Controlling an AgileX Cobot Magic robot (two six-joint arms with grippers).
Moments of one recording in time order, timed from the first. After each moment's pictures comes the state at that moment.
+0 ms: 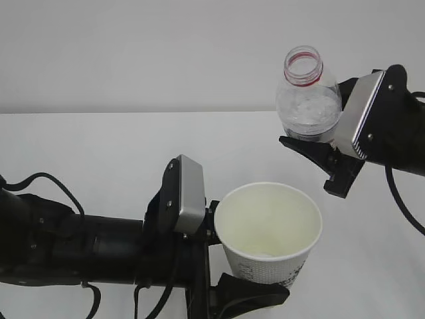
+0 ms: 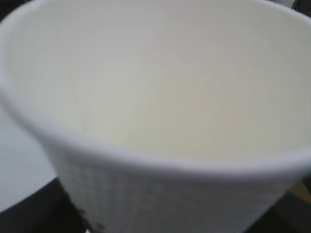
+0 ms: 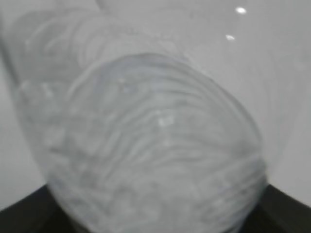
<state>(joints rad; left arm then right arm) -0.70 1.91 -0.66 0.90 -1.05 -0.39 0.15 1.52 -0.60 -0.89 -0.76 -0.15</state>
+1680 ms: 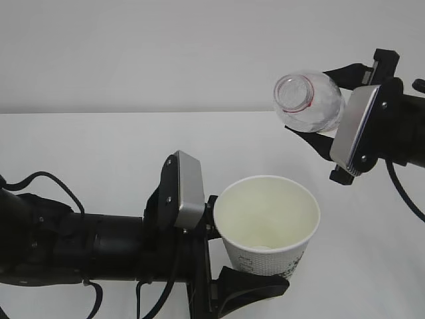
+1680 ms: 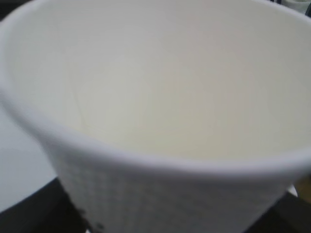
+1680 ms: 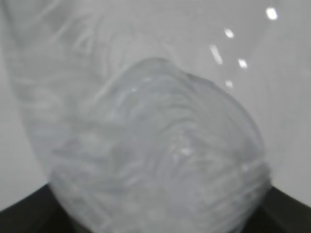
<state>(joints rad) -0.70 1.91 -0.66 0.86 -1.05 -0.37 0.15 1.52 -0.60 -0.78 -0.81 -0.56</state>
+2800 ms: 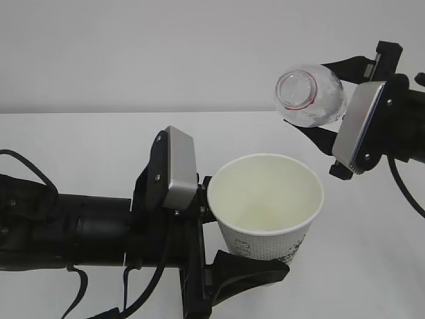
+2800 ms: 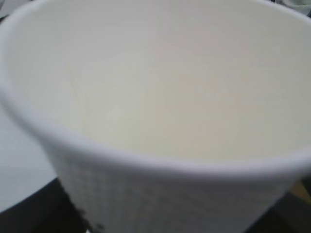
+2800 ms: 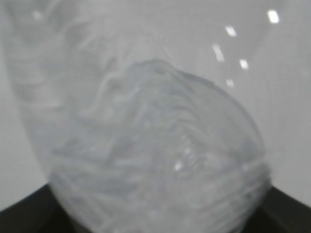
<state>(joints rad) -0.70 1.78 -0.66 0.91 -0.97 -0.44 0.15 1.50 -0.60 -0.77 -0.85 -0.58</state>
